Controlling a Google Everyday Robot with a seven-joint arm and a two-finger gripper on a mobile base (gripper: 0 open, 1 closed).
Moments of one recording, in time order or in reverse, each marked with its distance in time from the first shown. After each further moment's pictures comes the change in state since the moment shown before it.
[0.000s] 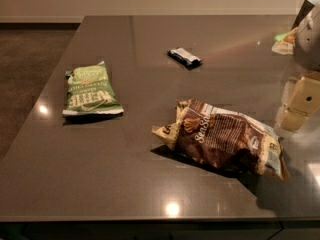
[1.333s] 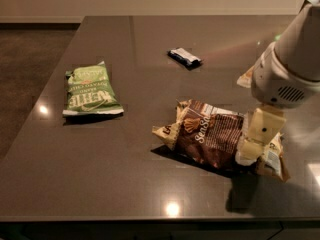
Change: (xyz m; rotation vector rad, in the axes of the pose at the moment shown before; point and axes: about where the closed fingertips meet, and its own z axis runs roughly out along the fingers) arm -0.037 0.046 0.056 -0.131 -0.059 0.011
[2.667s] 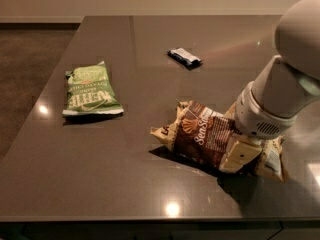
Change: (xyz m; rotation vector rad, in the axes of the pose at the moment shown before) arm 0.010 0.024 0.066 -0.072 0.013 -0.017
